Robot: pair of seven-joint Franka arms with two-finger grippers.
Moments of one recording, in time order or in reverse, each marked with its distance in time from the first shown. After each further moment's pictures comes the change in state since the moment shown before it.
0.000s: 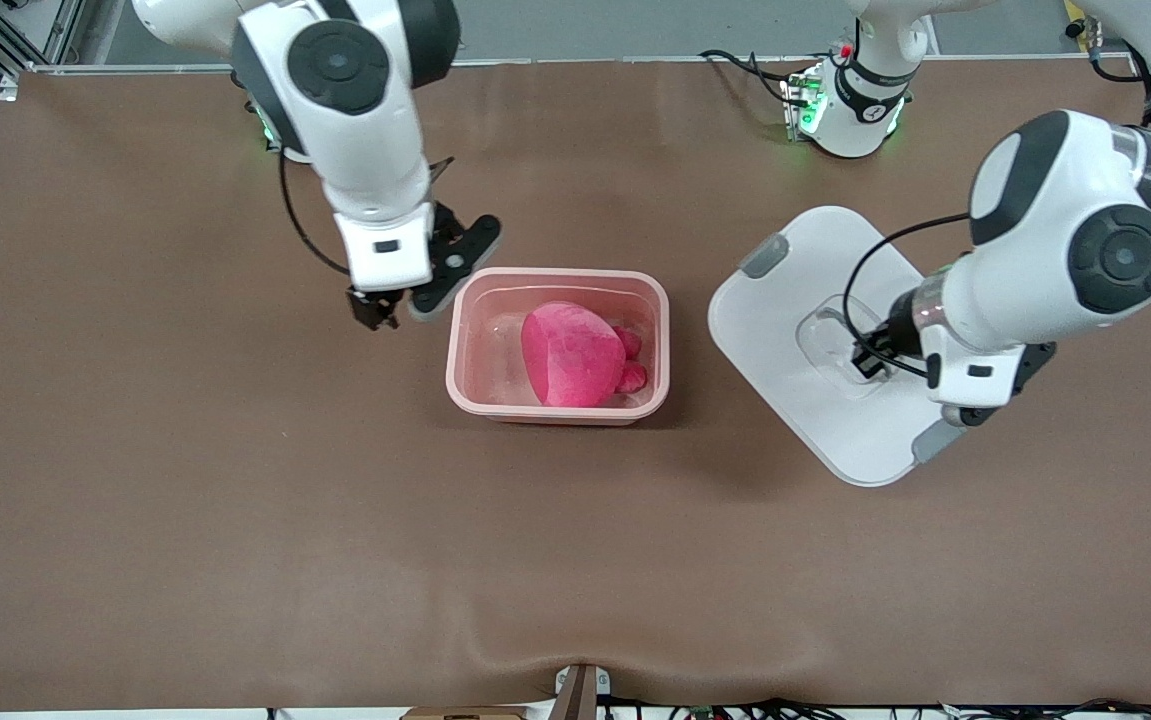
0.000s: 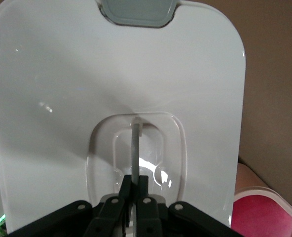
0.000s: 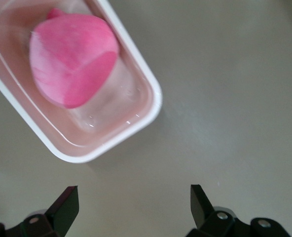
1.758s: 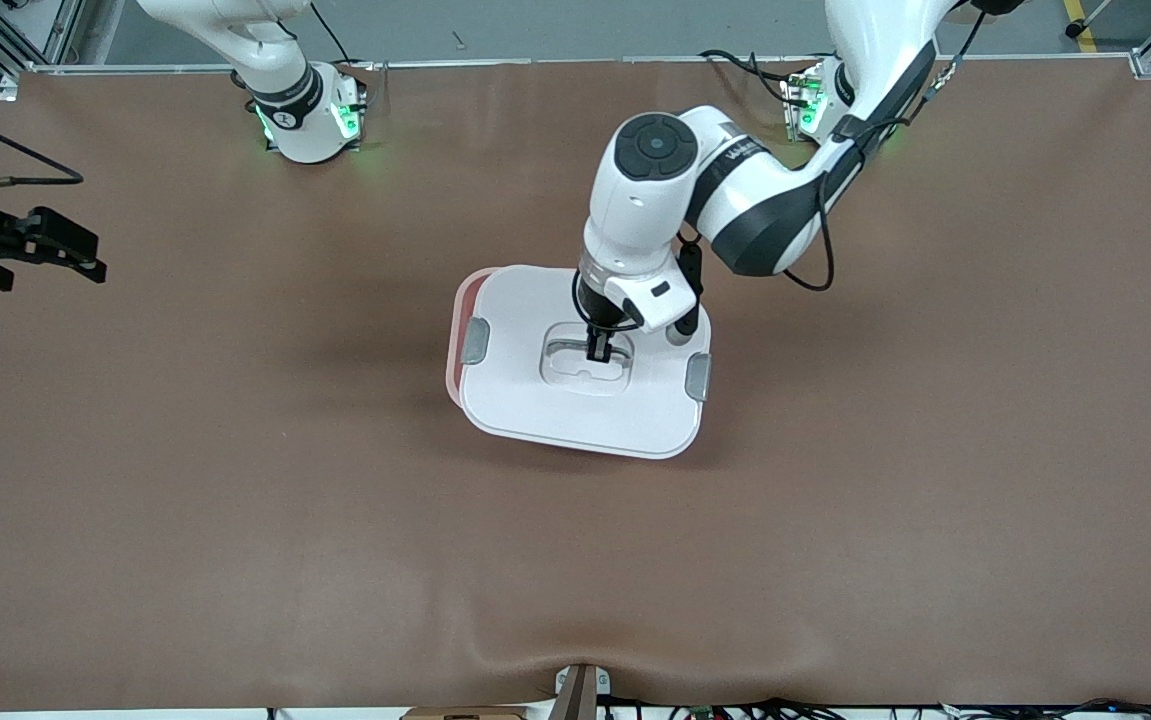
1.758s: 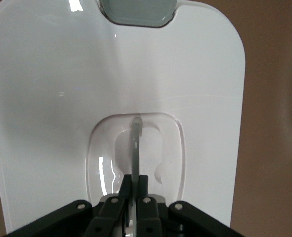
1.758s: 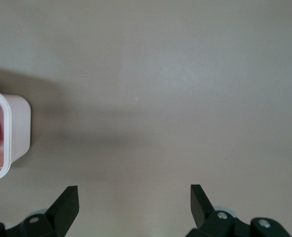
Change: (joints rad) left arm -0.441 0.199 -0.053 -0.013 0.287 0.533 -1.258; right arm -0.553 -0.192 -0.026 -0.003 0.082 -0.182 0.291
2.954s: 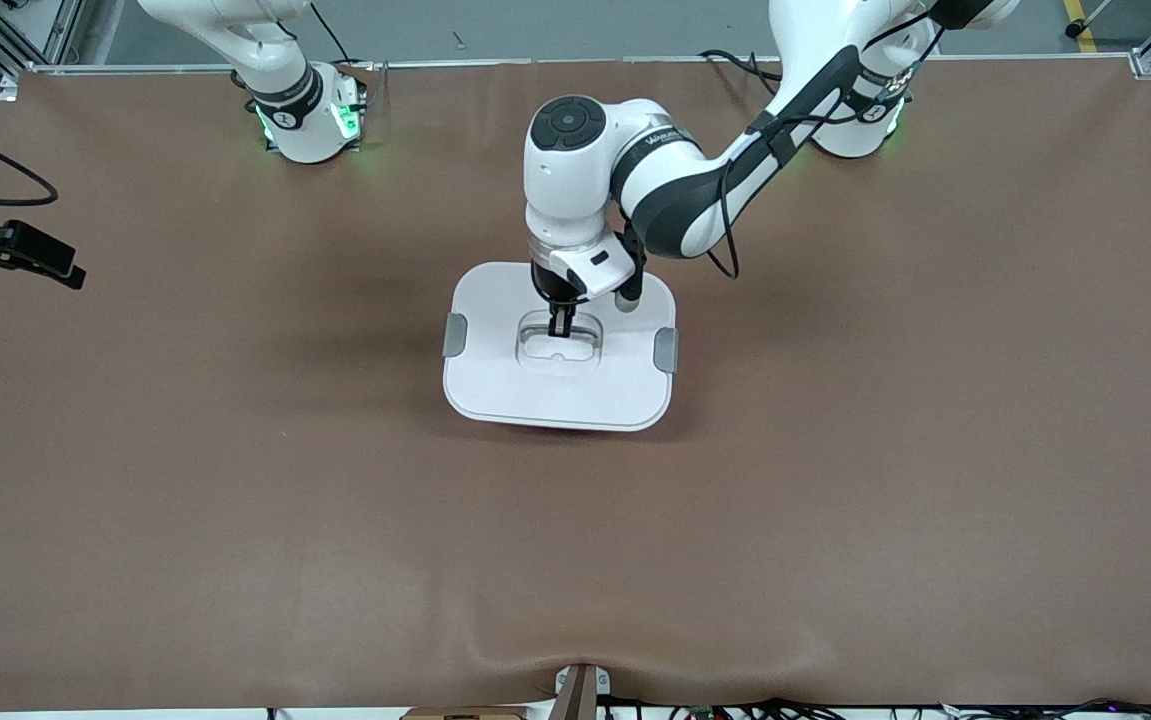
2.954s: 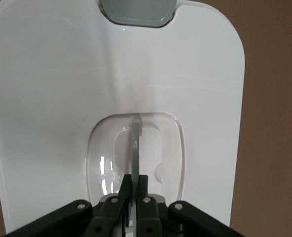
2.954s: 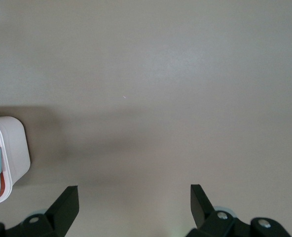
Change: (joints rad) left arm -0.110 0.060 0.001 -0.004 0.138 0.003 -0.214; right arm -0.008 0.000 -0.024 -0.007 0.006 -0.009 0.119
